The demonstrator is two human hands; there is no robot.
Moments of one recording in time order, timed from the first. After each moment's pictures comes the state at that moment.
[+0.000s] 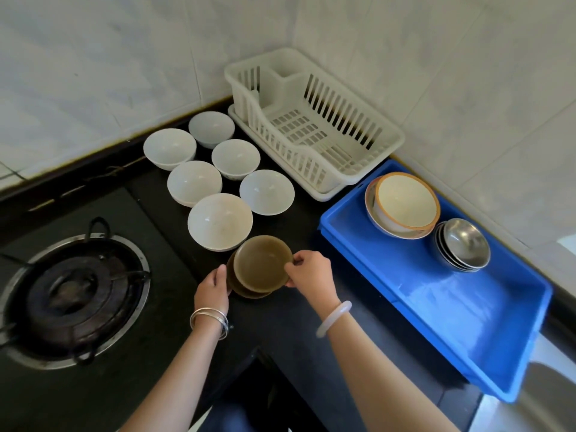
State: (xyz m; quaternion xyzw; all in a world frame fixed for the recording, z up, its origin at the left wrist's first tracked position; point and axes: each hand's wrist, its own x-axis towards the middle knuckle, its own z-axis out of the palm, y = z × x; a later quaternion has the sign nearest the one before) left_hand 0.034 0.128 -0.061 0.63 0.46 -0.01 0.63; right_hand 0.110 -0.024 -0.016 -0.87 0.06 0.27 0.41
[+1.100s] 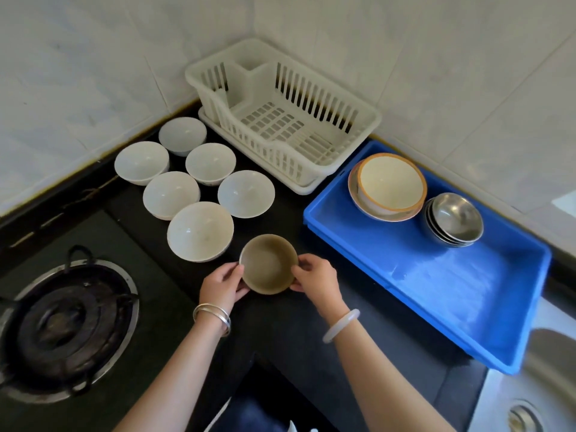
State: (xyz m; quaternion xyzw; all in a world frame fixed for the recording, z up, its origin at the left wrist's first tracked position) left_hand 0.061 0.105 -0.034 0.61 0.39 -0.05 0.69; right_hand 0.105 -0.062 -0.035 -0.78 0.14 0.27 0.55
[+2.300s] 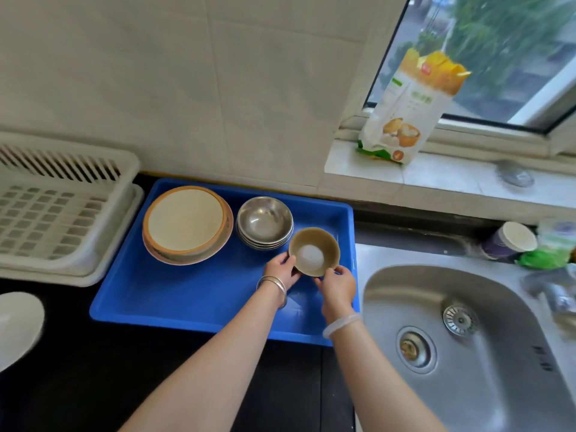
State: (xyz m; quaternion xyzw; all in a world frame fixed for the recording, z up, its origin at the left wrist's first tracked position) left_hand 0.178 -0.297 -0.051 0.56 0.19 -0.36 0.72; right_hand 0.120 -0.369 -0.059 -0.49 0.59 -0.15 0.62
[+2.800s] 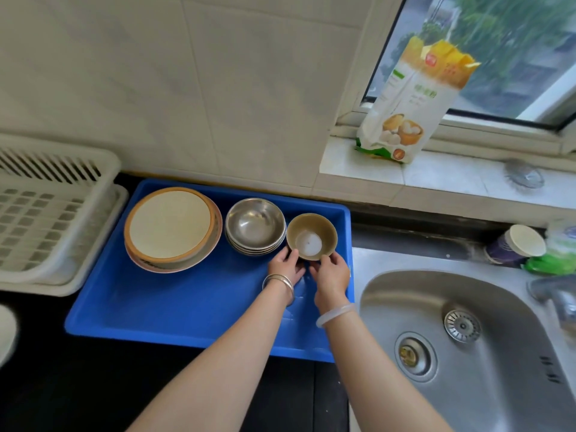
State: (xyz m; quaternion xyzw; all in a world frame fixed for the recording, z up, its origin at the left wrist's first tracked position) left_hand 0.187 -0.330 -0.063 0.52 0.21 -0.35 0.76; right_hand 0.147 -0.390 -0.067 -0.46 0.54 -0.18 0.68
